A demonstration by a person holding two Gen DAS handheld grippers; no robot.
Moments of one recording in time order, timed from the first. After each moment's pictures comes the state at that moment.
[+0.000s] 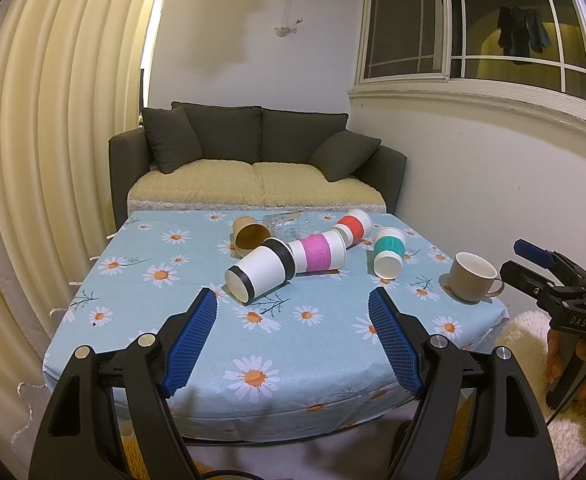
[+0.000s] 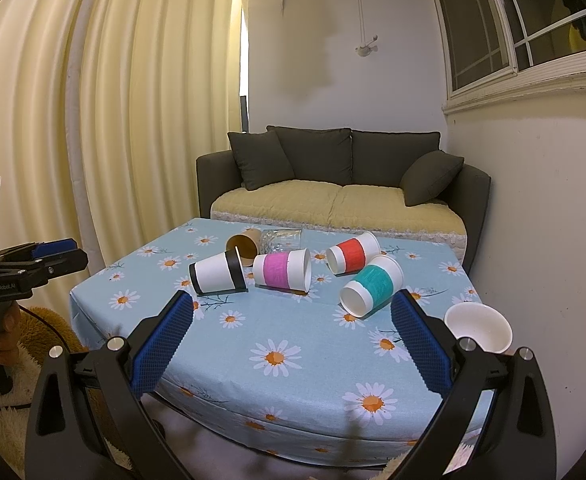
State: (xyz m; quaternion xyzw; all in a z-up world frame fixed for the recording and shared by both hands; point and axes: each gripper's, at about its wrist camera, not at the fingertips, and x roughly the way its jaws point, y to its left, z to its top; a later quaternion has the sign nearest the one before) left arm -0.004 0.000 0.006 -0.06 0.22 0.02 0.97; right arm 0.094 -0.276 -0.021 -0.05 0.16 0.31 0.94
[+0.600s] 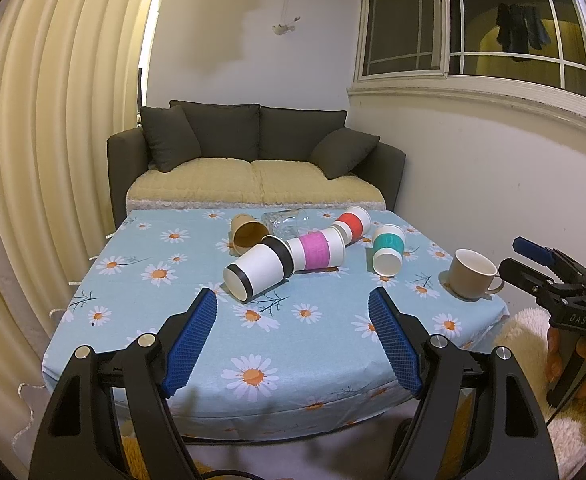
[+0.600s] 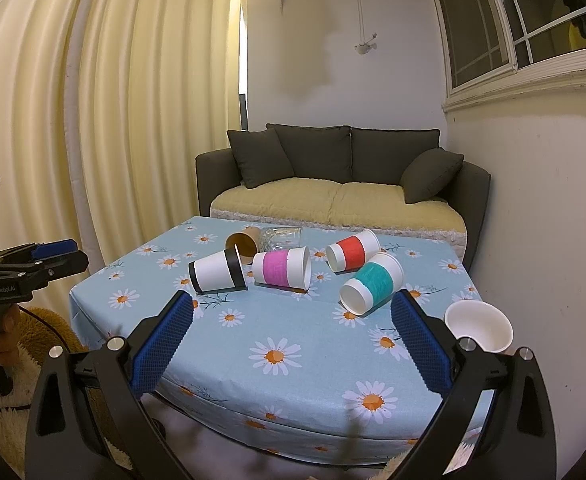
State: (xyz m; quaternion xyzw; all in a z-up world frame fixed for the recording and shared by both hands) left arm -0.002 -0.008 0.004 -0.06 0.22 0.02 0.97; right arm 0.092 -0.277 -0.022 -0.05 0.17 0.31 0.94
